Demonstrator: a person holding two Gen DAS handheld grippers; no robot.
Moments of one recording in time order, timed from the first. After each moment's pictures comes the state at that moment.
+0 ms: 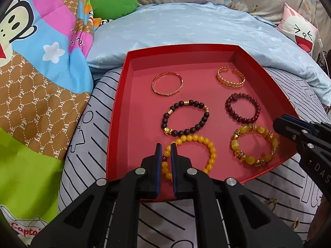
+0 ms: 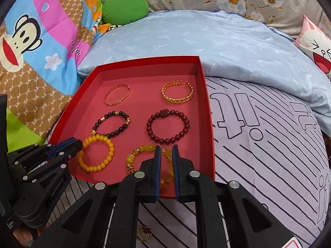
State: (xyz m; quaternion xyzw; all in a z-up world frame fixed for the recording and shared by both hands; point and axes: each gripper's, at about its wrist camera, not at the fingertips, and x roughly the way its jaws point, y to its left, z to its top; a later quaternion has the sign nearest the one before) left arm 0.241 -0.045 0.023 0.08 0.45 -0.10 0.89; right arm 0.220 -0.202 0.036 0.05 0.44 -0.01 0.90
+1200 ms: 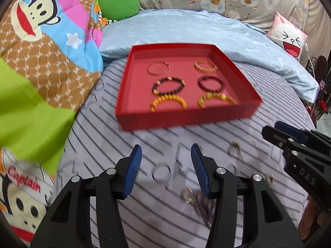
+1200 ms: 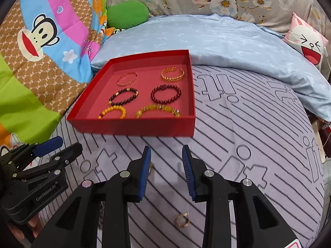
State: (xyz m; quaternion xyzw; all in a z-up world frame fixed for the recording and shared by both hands) left arm 0.129 -0.029 0.046 0.04 0.44 -0.12 0.89; right arm 0.111 -0.200 0.047 0.05 0.43 0.00 0.90
